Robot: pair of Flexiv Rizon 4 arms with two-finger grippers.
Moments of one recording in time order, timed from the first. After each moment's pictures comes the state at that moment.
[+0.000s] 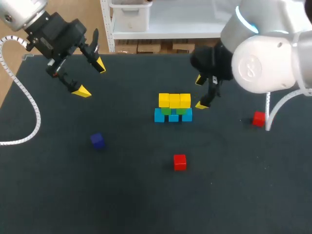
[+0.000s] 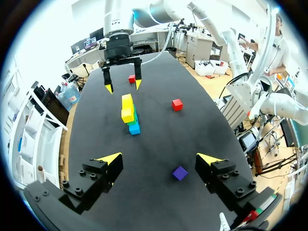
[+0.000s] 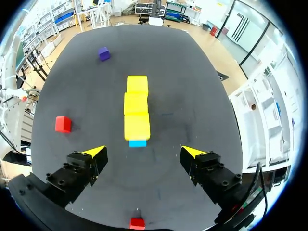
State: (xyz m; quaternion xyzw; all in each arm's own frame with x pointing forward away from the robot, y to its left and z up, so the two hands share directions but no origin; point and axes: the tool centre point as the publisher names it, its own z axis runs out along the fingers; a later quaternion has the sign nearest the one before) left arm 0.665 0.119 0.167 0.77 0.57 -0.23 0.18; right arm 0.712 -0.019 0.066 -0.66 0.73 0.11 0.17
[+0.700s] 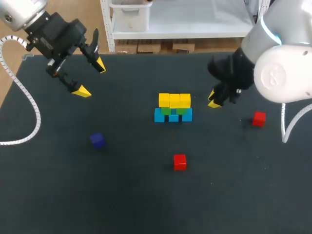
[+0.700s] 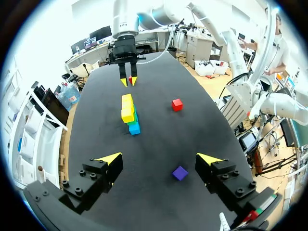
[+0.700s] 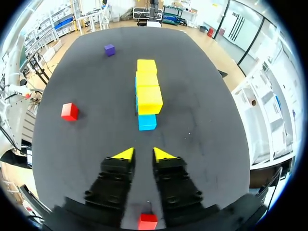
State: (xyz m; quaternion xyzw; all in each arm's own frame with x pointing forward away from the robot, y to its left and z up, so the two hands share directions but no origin) left arm 0.665 0.119 0.167 0.77 0.57 -0.23 0.18; right arm 0.693 -0.047 0.052 -0.65 0.73 0.13 0.18
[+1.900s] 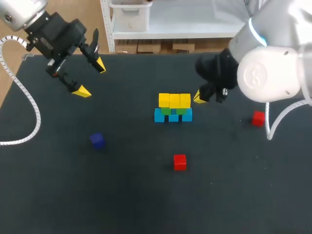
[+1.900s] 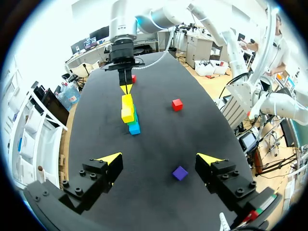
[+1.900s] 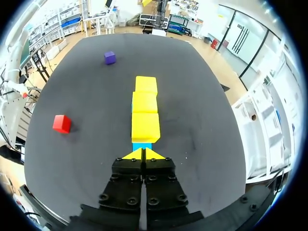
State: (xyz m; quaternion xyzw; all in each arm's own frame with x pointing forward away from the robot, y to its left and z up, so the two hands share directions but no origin) left arm 0.665 0.119 0.167 0.77 0.57 -0.23 0.18; right arm 0.708 -0.006 0.049 -0.67 0.70 0.14 0.21
